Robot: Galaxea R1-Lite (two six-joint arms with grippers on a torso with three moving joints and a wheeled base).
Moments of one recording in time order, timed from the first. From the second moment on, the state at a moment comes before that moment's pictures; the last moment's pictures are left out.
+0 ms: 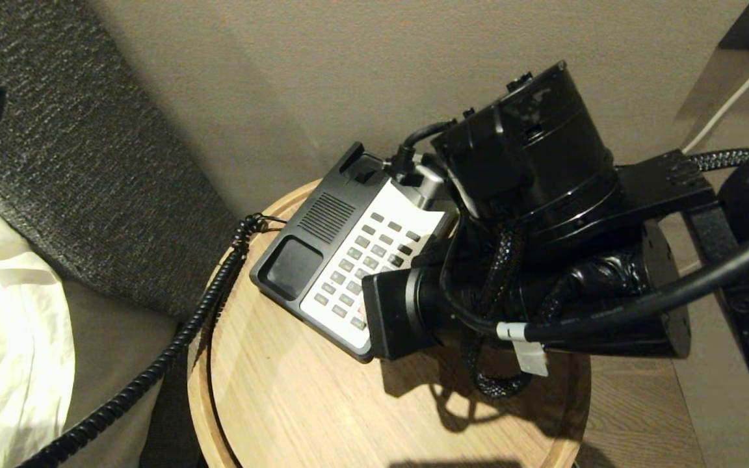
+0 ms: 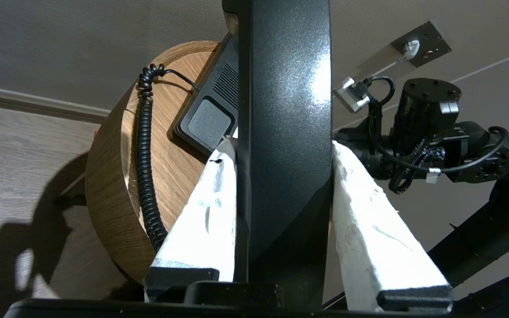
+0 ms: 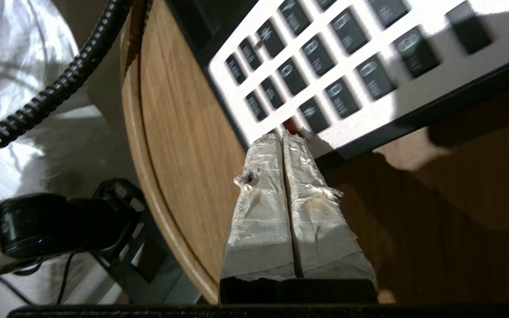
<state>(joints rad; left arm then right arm) -0.55 0.56 -0.83 0.16 -0.04 -0.52 1.05 1.76 -1.48 0.33 -0.16 0.49</state>
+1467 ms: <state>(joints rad) -0.55 0.55 -0.83 0.16 -0.04 -0.52 1.06 1.81 -1.48 0.31 -0.19 0.47</state>
